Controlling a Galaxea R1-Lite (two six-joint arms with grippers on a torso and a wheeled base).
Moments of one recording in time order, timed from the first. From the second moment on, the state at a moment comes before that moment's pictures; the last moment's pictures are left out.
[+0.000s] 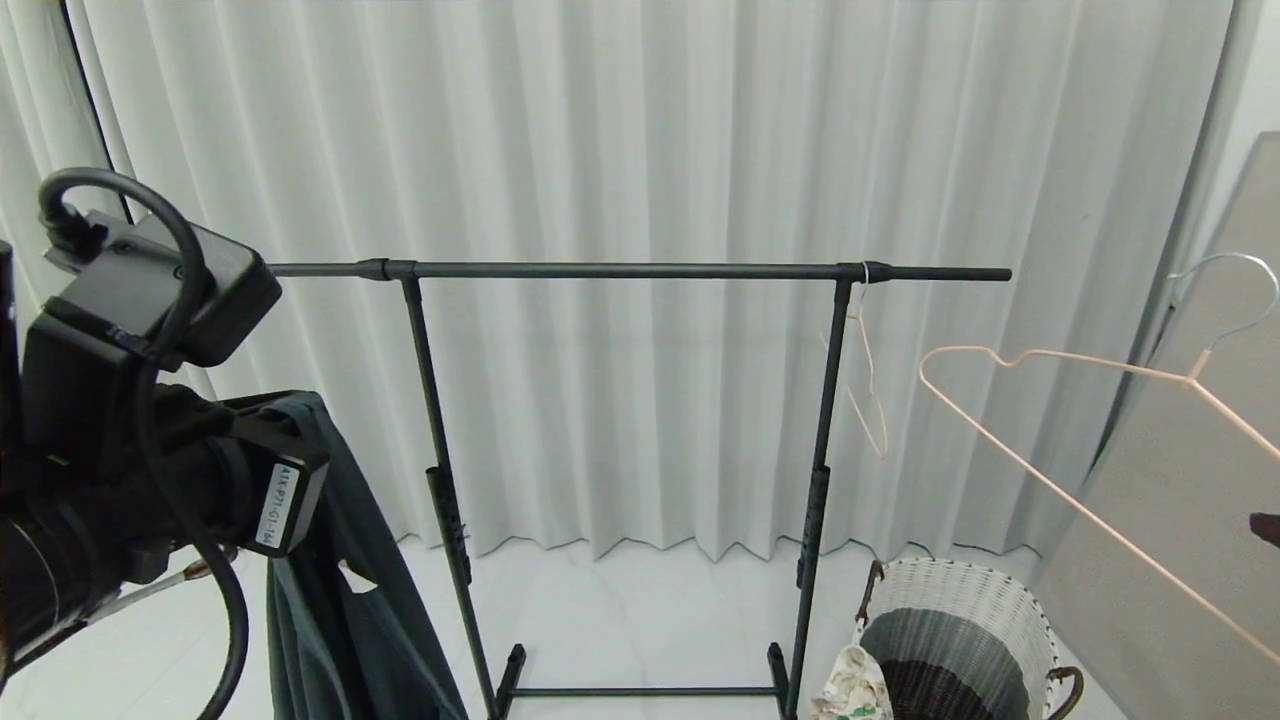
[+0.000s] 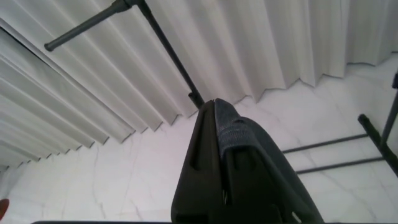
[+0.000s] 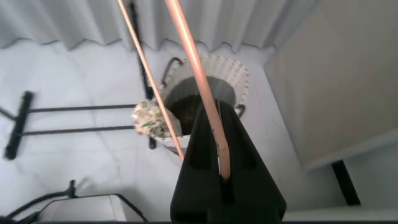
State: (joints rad) left arm -0.66 1.19 -0.84 0.05 0.66 0.24; right arm 0.25 1.01 -0.68 0.17 -0.27 0.08
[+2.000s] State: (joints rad) left arm -0.70 1.66 -1.28 0.09 0.68 -0.09; right arm 1.08 1.24 -0.65 -0.15 -0.28 0.42
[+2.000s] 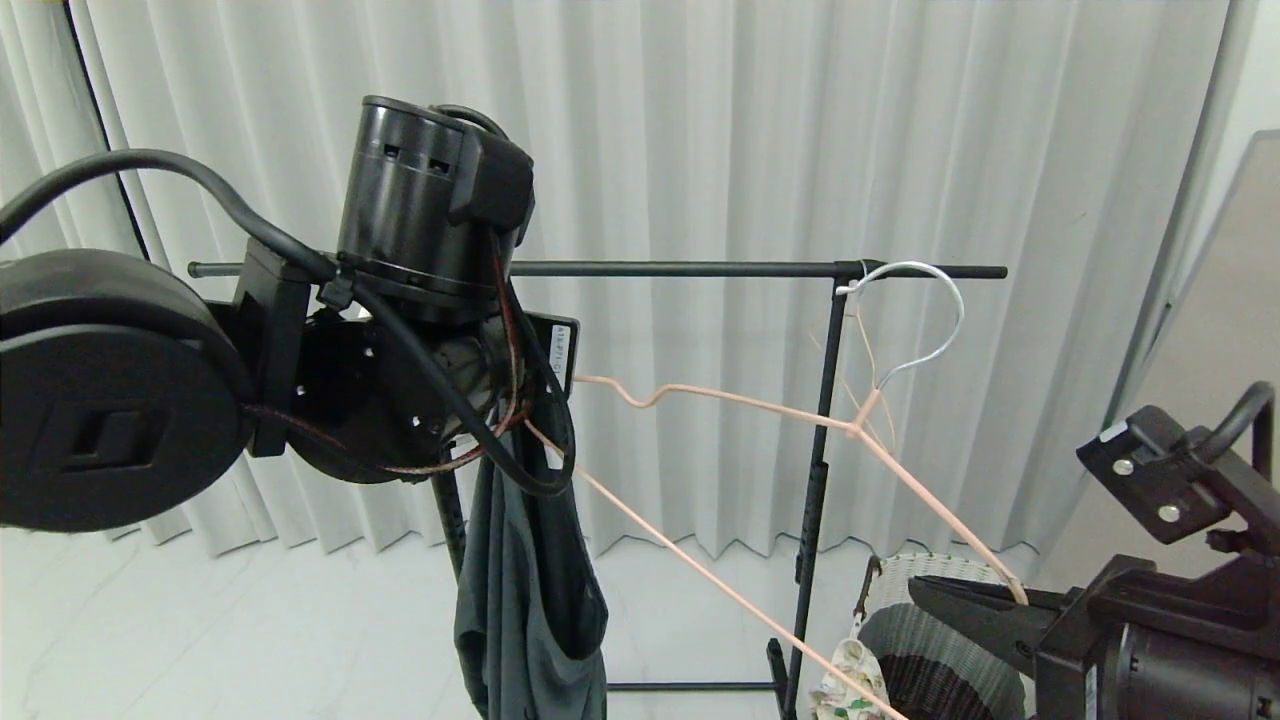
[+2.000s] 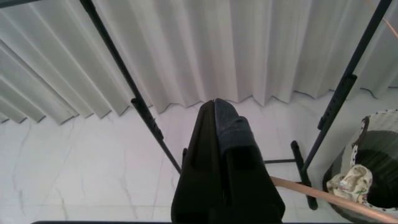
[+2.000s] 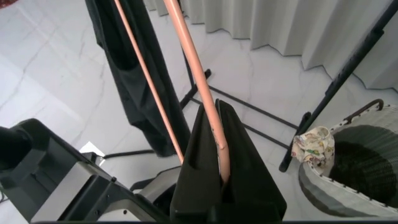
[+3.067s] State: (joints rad) left arm -0.85 1.65 -1.28 0.09 0.67 -0.09; right arm 1.09 1.48 -0.68 -0.32 -0.26 0.39
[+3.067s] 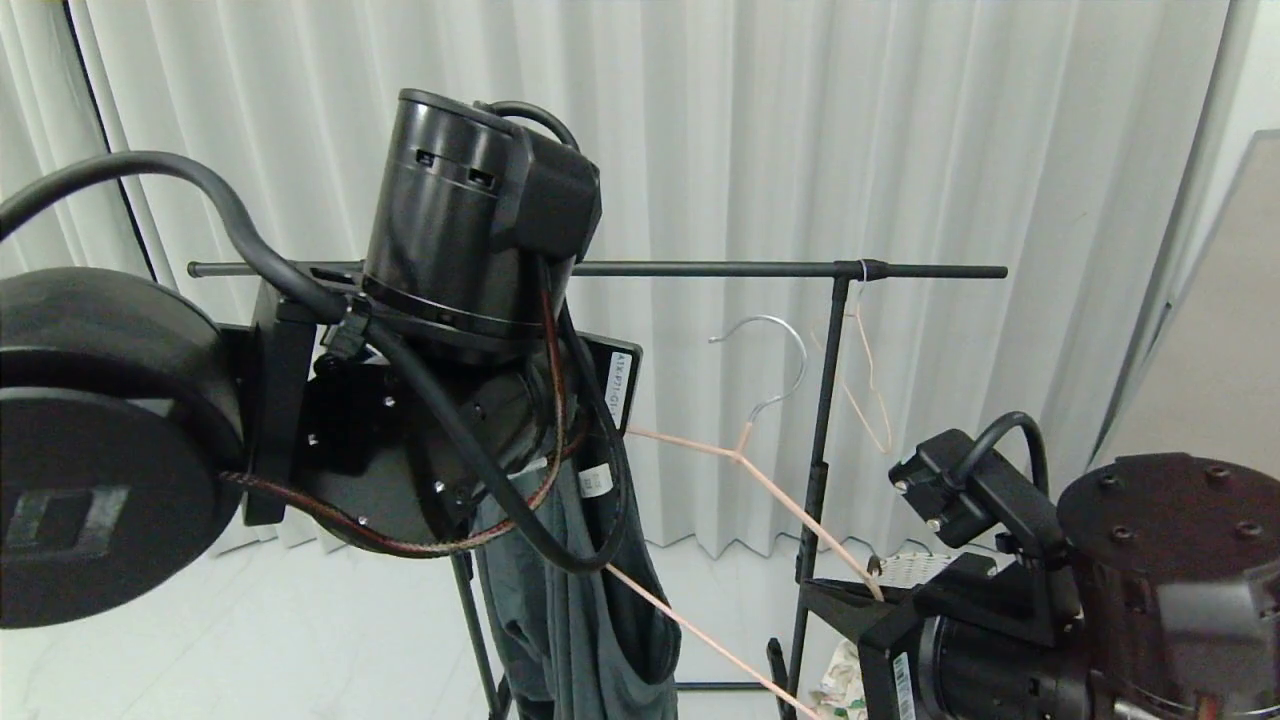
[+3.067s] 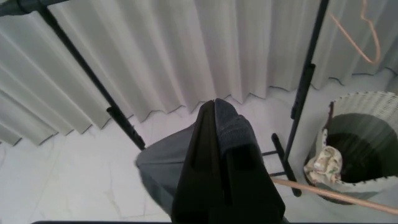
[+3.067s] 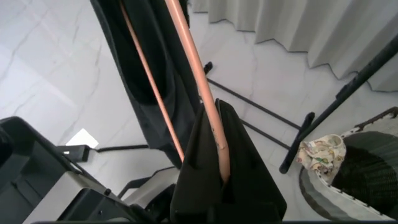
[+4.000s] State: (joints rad) left arm -0.98 1.62 -1.29 0.09 0.67 -0.09; right arm 1.15 1.68 -0.90 -0.34 -0.27 0.57
